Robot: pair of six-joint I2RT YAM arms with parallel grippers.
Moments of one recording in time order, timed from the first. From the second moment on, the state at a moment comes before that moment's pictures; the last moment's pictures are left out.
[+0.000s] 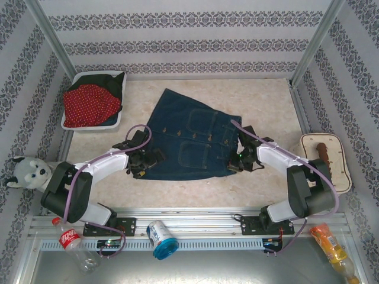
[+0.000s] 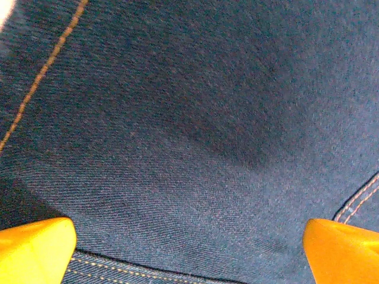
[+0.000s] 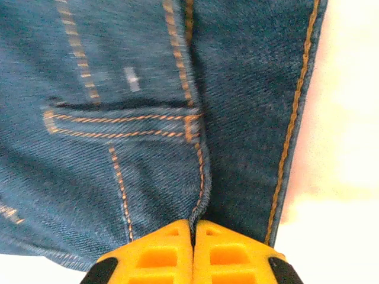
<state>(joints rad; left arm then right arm) -0.40 1.44 0.72 -0.48 0.15 -1.02 0.26 1.46 0.72 -0.65 -0.30 0.55</state>
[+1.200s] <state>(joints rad) -0.15 1.79 1.19 -0.62 0.16 -0.57 0.12 1.74 0.98 -0.48 -0.45 0.50</state>
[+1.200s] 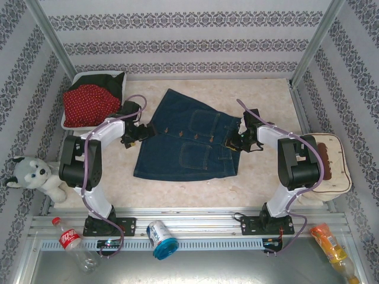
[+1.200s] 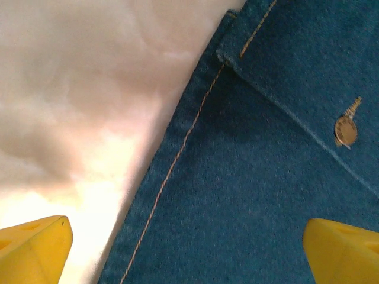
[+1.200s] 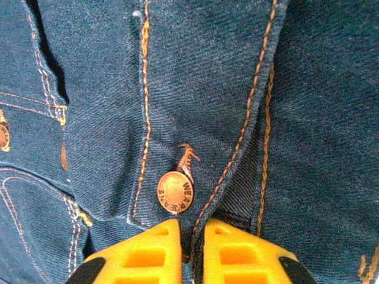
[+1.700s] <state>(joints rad) -0.13 1.98 1.39 -0.63 0.19 -0.47 0.12 1.84 1.22 -0.58 -0.45 0.27</state>
